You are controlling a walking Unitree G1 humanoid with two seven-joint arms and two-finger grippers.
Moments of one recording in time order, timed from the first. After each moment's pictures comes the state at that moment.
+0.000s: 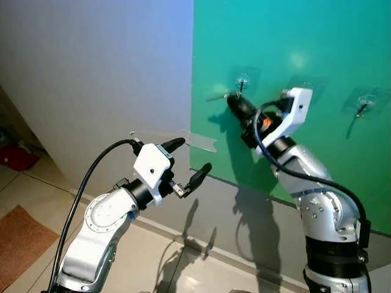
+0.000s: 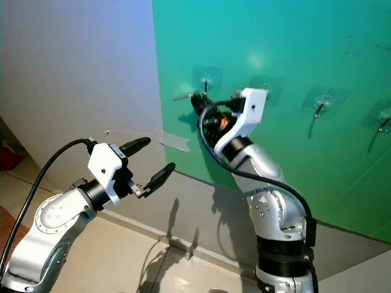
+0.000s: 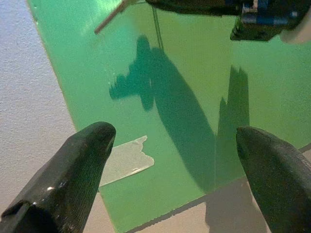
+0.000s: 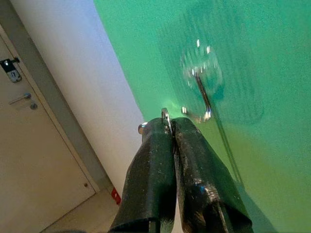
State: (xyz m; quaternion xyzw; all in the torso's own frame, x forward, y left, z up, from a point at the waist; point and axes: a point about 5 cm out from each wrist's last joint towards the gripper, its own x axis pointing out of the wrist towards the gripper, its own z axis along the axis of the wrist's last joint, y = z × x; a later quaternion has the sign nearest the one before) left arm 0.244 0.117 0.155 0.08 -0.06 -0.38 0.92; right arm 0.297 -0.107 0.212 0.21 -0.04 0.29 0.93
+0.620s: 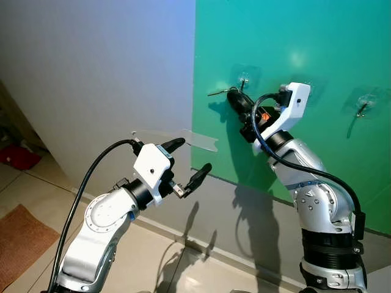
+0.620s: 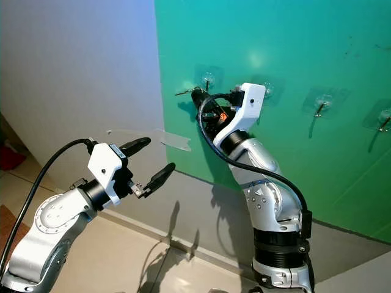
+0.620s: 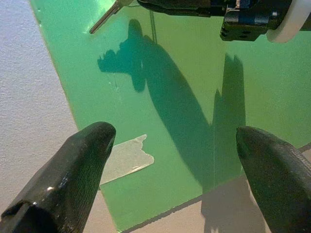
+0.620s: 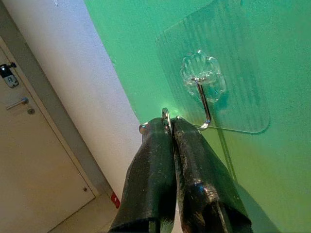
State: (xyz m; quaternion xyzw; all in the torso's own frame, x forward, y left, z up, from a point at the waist) left arm 0.244 0.117 0.155 0.08 -0.06 -0.38 0.92; right arm 0.306 -0.106 0.211 0.22 -0.04 0.27 0.94
